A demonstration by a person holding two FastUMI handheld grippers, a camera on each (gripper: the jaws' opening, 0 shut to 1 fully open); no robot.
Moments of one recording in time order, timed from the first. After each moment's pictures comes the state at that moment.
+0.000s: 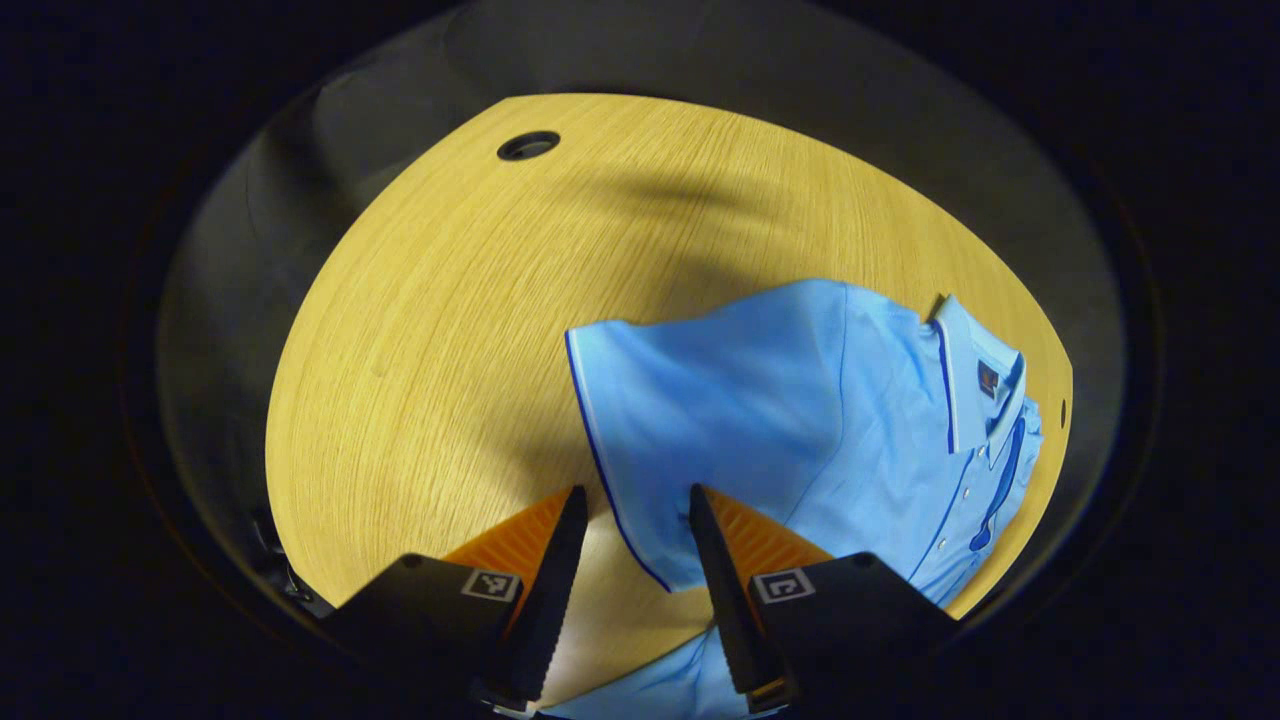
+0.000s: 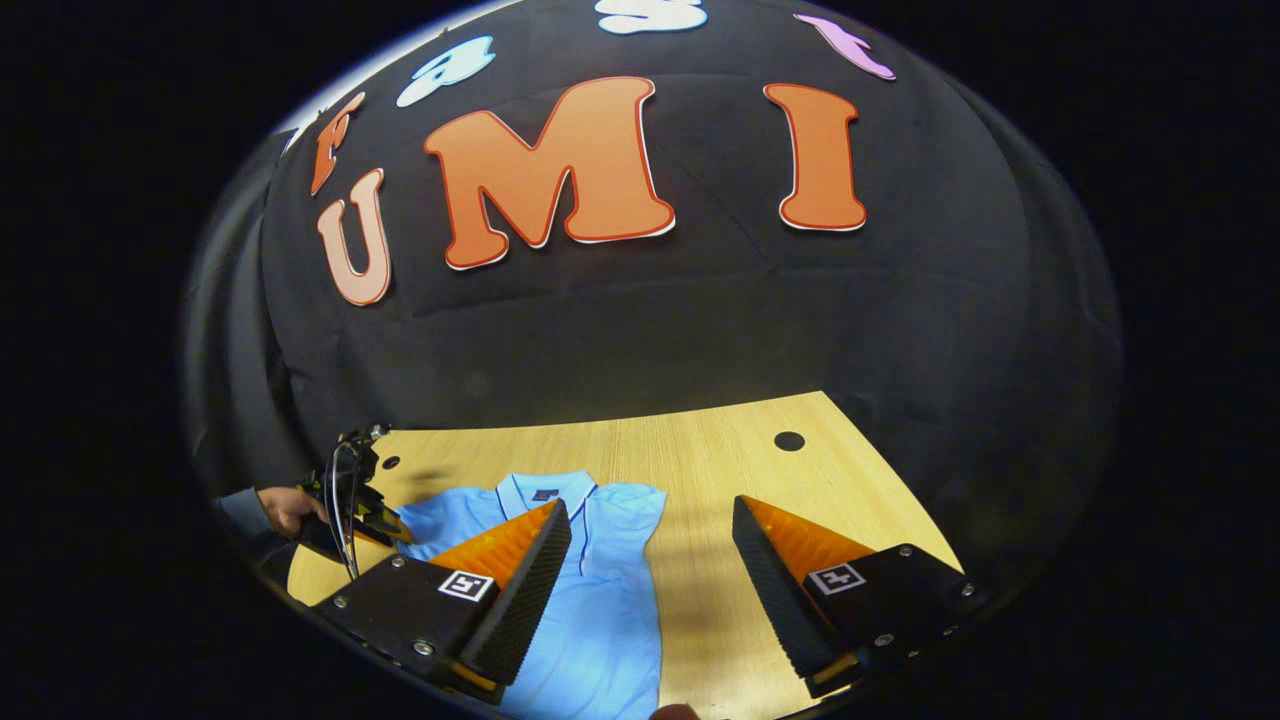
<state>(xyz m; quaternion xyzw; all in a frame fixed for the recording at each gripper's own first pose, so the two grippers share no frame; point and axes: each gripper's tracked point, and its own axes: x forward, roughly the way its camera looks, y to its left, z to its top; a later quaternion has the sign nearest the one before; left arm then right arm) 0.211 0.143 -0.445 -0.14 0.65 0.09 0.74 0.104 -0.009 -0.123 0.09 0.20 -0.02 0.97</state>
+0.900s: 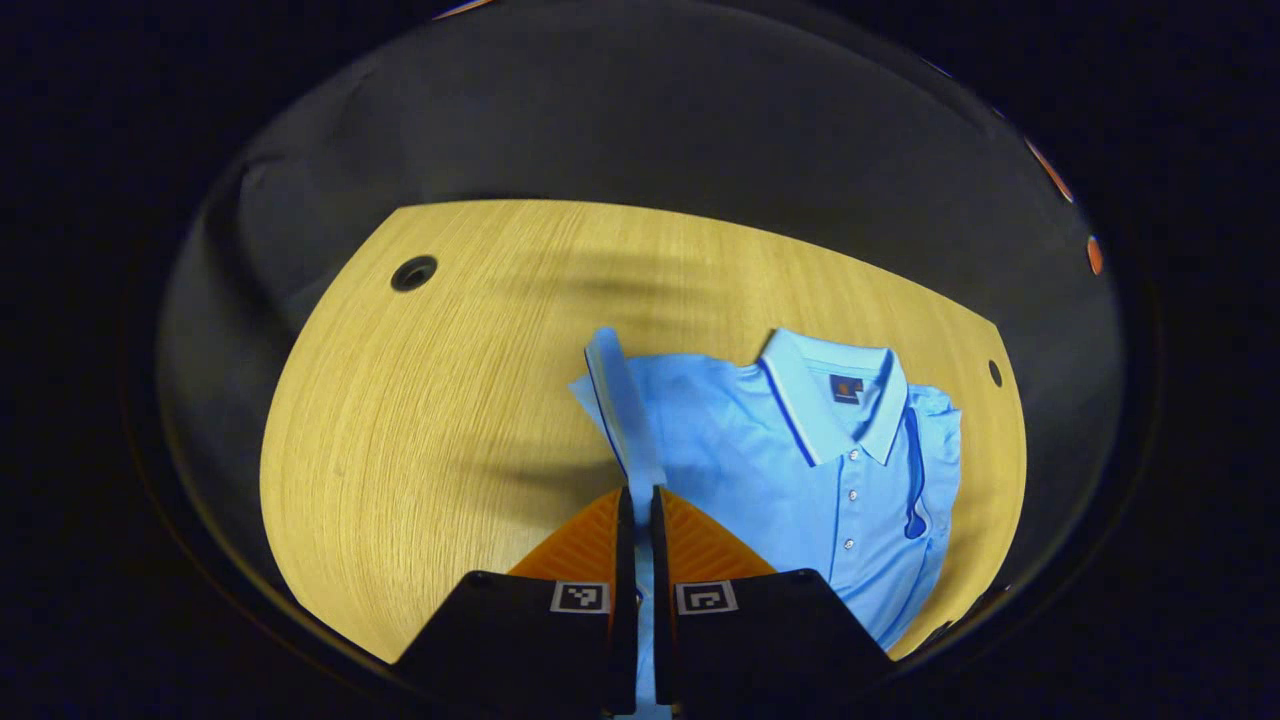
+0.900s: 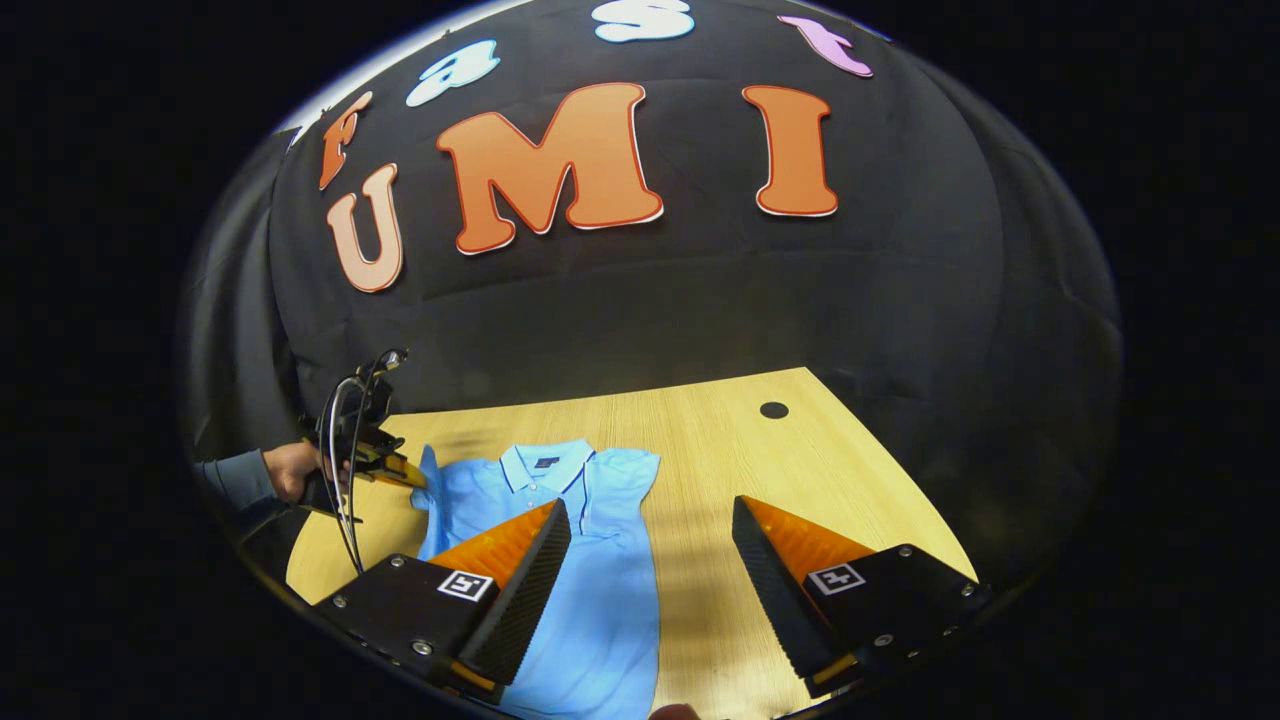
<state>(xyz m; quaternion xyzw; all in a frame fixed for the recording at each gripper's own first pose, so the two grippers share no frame) 0.260 0.068 -0.378 -0.09 0.55 -0.05 0.83 0.038 -0.003 -0.149 0.10 0.22 -0.03 0.97</state>
